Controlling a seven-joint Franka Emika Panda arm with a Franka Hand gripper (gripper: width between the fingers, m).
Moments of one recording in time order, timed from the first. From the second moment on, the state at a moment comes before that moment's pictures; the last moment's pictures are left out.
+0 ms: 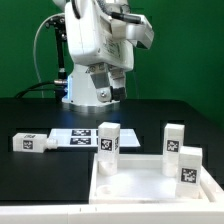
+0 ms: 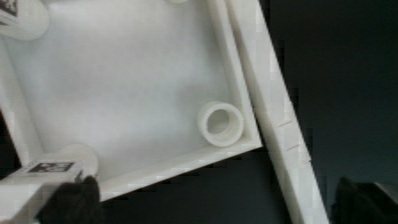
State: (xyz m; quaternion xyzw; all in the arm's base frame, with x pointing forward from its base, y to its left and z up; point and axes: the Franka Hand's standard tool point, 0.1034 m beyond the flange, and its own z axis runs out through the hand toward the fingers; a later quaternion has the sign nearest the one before) arm 0.588 -0.002 0.151 -0.57 0.81 -0.02 0.16
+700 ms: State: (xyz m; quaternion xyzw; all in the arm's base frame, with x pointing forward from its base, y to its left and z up) arm 0.503 -0.093 0.101 -0.61 0.78 -0.01 0.15
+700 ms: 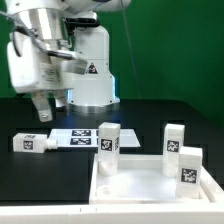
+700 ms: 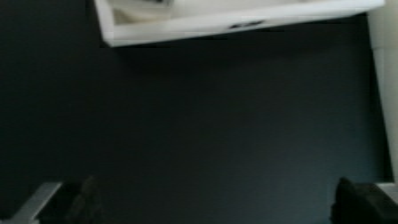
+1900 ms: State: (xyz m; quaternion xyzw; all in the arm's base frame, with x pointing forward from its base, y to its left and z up) arm 0.447 -0.135 0.068 -0.62 0.76 -0.02 0.19
